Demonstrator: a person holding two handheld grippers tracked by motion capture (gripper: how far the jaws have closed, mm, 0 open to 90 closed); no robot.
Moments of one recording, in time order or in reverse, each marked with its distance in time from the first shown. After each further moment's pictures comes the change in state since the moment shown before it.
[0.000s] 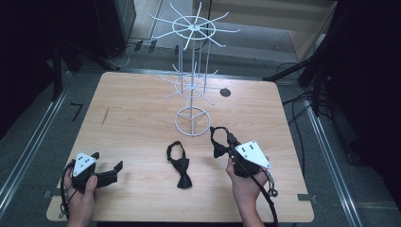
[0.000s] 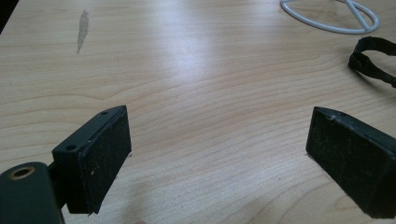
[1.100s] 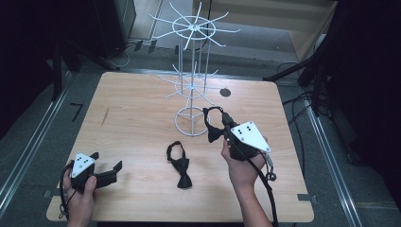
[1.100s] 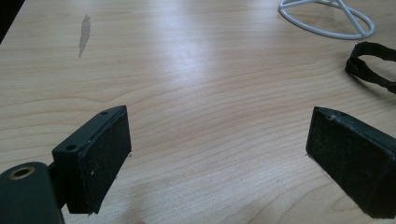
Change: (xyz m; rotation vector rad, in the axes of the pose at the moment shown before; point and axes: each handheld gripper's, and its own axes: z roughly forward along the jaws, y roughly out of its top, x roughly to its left) left arm 0.001 -0.001 -0.002 -0.018 -0.005 -0.004; right arm 0.007 0.065 0.008 -0.106 0.025 -0.057
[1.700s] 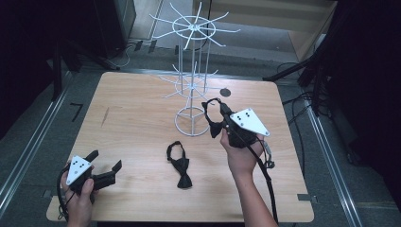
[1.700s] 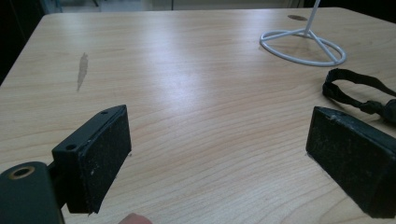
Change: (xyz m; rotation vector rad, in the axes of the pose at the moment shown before) left arm -0.001 -0.004 -0.006 -0.140 -0.033 0.032; right arm -0.010 0.011 0.027 0.018 0.030 0.038
